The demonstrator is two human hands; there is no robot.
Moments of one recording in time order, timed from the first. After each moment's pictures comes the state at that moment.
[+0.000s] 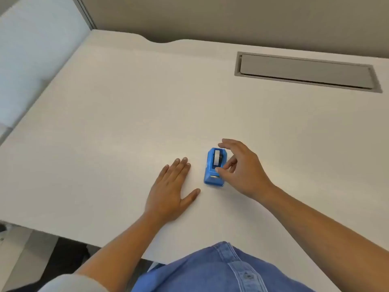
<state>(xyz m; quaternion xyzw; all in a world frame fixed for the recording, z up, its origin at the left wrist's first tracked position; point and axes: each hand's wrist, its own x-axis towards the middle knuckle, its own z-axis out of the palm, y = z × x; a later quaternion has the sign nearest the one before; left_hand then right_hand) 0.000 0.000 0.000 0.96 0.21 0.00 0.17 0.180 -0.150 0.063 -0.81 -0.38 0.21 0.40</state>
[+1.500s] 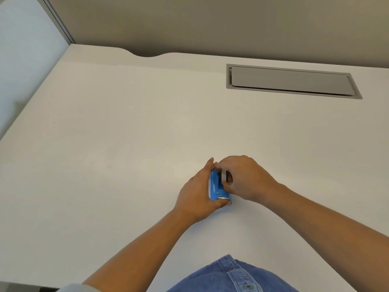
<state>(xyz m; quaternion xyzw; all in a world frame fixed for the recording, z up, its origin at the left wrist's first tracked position) 0.076 -0.001 0.034 0.87 0.21 -0.03 0.45 0.199 -0.109 0.094 -0.85 -0.48 0.18 0.14</state>
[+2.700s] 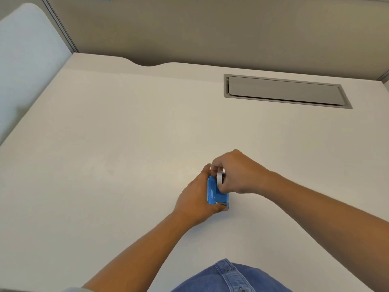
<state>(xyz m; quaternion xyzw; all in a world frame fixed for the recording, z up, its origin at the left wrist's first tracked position) 0.080 0.001 0.053 0.86 0.20 -0.05 0.47 0.205 -0.089 0.131 -0.85 -0.43 0.30 0.12</state>
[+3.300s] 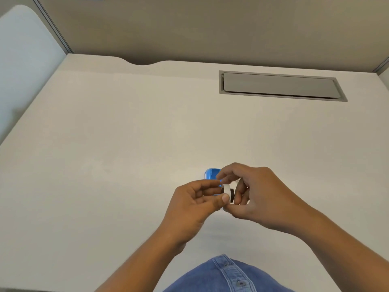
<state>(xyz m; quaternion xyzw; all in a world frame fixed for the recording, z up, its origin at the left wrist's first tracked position) 0.036 -0.019 0.132 0.58 0.27 0.00 0.77 0.155 -0.158 0.174 -0.81 -0.37 0.29 0.35</state>
